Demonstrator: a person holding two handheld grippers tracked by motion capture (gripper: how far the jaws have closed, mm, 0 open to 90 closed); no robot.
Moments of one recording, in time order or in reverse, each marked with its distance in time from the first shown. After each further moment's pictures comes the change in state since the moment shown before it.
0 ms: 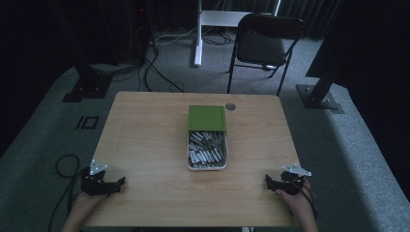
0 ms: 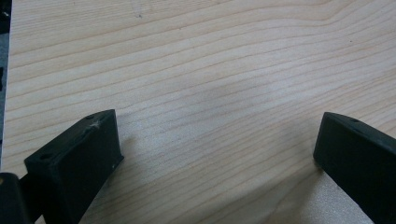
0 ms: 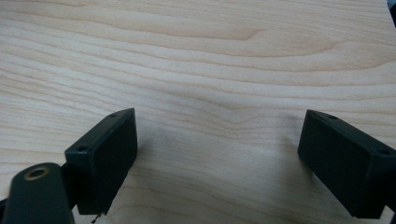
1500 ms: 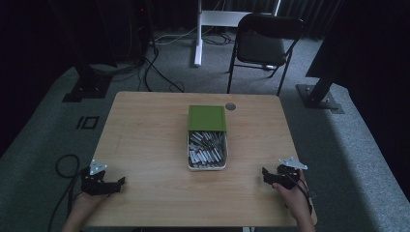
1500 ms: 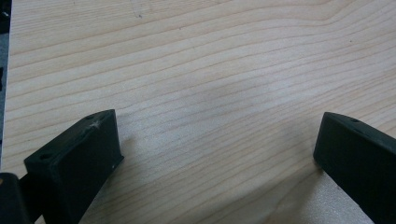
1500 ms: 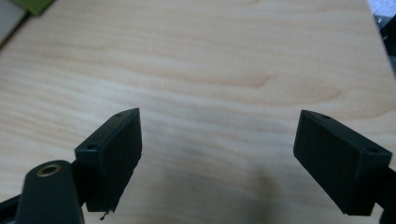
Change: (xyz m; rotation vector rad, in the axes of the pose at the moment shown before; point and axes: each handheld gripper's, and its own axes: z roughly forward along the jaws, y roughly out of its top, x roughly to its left) left arm 0.000 0.000 0.000 0.001 0.000 0.000; right arm 0.016 0.031 -0.003 -0.052 -0.004 -0.019
